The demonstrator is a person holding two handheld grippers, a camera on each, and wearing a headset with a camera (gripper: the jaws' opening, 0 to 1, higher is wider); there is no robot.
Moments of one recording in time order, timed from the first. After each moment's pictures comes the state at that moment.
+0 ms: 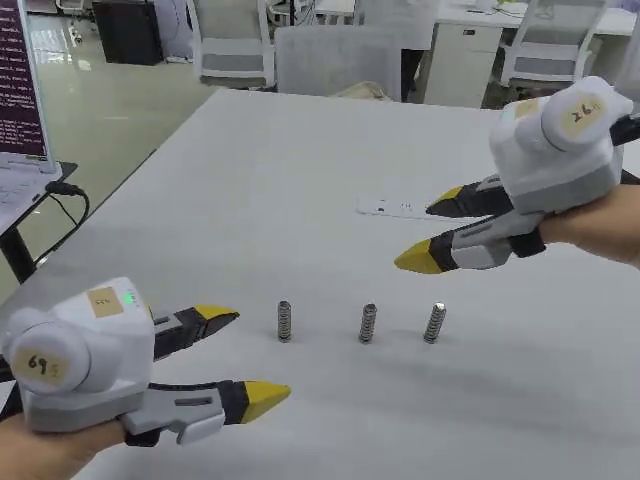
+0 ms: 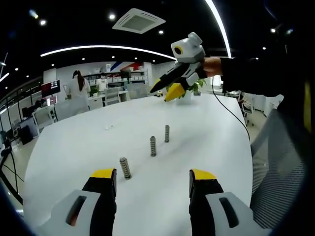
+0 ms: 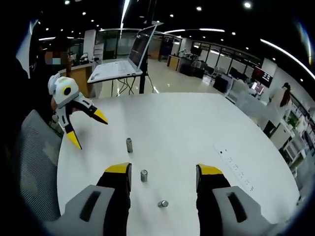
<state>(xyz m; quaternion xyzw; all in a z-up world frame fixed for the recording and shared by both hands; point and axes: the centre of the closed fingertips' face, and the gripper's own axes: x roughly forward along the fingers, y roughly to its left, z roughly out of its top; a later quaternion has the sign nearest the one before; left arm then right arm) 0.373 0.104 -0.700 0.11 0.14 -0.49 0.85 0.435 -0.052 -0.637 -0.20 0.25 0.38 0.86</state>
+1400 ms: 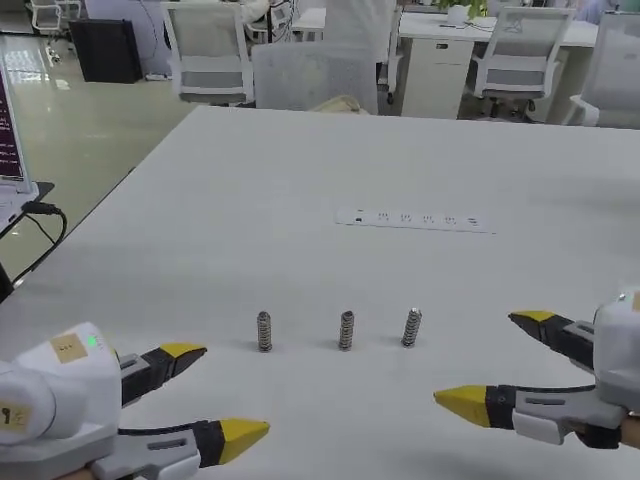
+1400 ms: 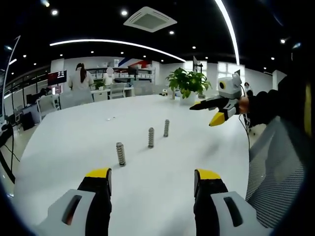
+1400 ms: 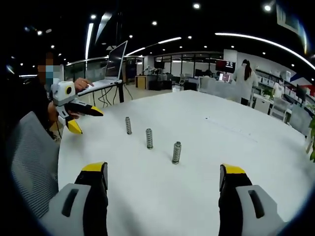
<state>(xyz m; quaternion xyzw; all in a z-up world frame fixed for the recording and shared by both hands) 0.358 0.114 -0.719 0.07 0.16 -0.47 0.86 0.350 -0.114 -0.710 -0.06 0.20 0.28 0.94</state>
